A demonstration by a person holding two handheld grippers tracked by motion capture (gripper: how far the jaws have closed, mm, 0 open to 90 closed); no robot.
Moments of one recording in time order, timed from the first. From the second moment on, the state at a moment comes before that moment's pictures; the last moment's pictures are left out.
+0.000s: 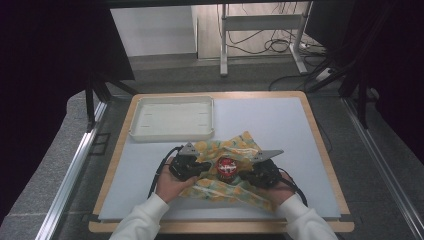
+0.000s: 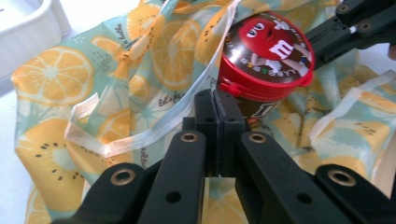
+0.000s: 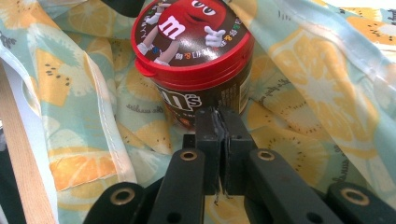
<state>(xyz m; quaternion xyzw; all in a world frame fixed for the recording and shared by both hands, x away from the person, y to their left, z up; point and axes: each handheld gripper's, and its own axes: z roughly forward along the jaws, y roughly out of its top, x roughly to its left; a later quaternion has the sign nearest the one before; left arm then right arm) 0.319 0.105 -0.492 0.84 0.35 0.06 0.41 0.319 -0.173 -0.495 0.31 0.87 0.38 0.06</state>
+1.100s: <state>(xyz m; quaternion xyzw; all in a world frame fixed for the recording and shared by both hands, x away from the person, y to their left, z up) 0.343 0.093 -0.506 0.84 0.36 0.07 0.39 0.316 -0.170 -0.506 0.30 0.88 0.35 0.06</state>
